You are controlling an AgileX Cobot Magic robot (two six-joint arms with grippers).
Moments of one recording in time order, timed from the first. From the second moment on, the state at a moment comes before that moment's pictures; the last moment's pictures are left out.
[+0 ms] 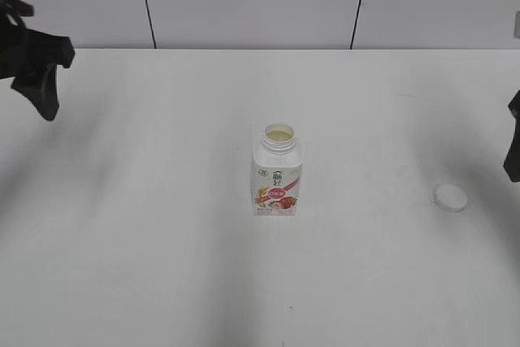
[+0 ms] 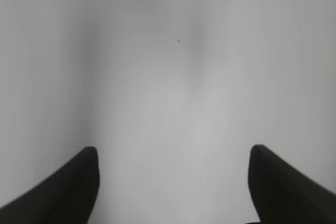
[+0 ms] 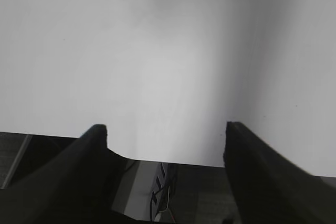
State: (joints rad) left arm -0.25 1.56 -1.28 0.17 1.19 -0.33; right arm 0.07 1.48 -1.09 0.16 1.21 -0.11
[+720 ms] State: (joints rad) left arm -0.25 0.63 -0.73 0.17 1.13 -0.33; right arm 0.07 0.95 -0.96 0.17 1.21 -0.10
